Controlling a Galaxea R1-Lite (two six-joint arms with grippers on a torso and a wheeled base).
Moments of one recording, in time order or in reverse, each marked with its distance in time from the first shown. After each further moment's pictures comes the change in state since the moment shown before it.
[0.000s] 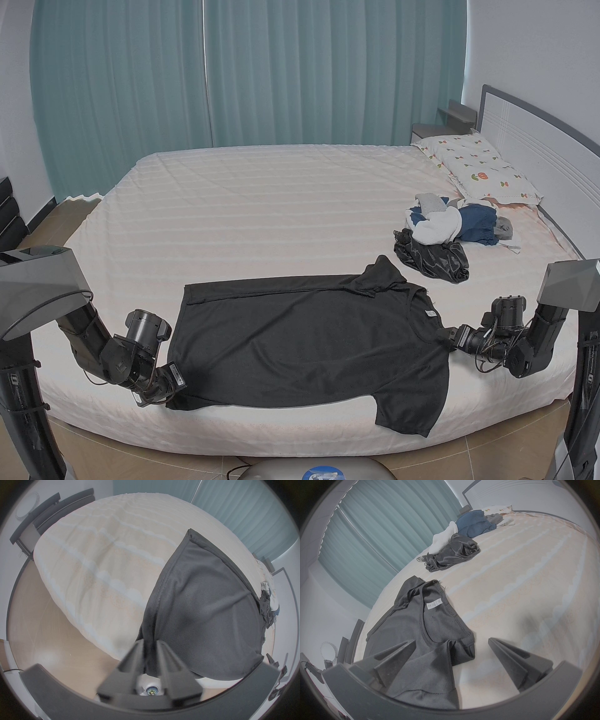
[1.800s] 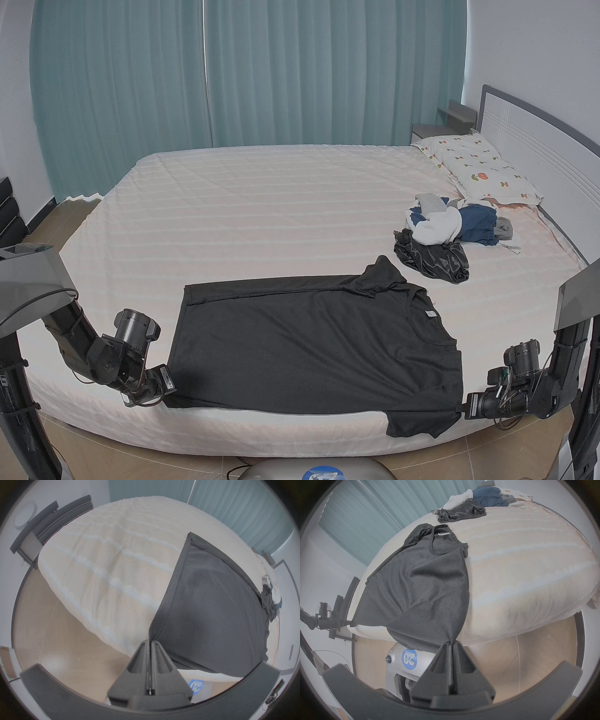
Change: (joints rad) left arm 0.031 -0.063 0.050 0.024 0.033 0.087; right arm 0.049 -0.140 0.497 -0.009 0.032 -0.269
